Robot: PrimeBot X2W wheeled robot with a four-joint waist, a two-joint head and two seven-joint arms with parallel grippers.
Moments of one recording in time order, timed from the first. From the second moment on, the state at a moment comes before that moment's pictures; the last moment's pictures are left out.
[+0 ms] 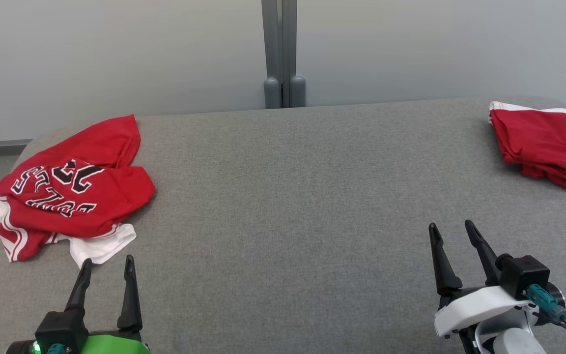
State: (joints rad) left arm 0.07 0.09 0.01 0.15 -0.17 -0.06 -0.25; right arm -0.05 -0.07 0.06 0.25 0.21 0.13 -0.26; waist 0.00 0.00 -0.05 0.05
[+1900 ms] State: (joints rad) left arm 0.09 0.16 0.01 0.10 -0.21 -0.01 -0.20; right arm -0.01 -0.05 0.08 0.26 0.20 0.13 -0.26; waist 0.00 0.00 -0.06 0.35
